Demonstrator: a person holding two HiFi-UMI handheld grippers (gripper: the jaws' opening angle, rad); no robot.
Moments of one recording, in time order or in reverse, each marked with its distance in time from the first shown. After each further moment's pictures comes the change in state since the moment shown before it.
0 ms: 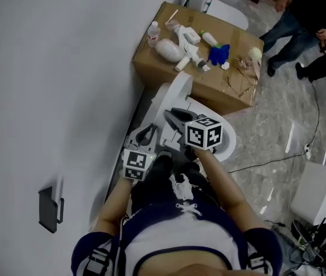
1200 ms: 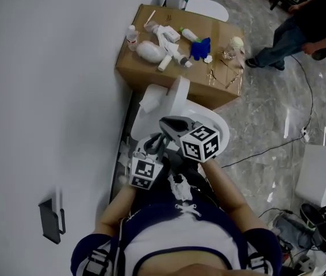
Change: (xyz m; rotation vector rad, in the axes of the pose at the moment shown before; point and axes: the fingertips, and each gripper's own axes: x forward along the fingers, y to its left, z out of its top) left arm 0.013 -0.087 0.002 0.092 0.039 -0.180; right arm -0.054 0.016 -0.010 -0.157 -0.018 0.004
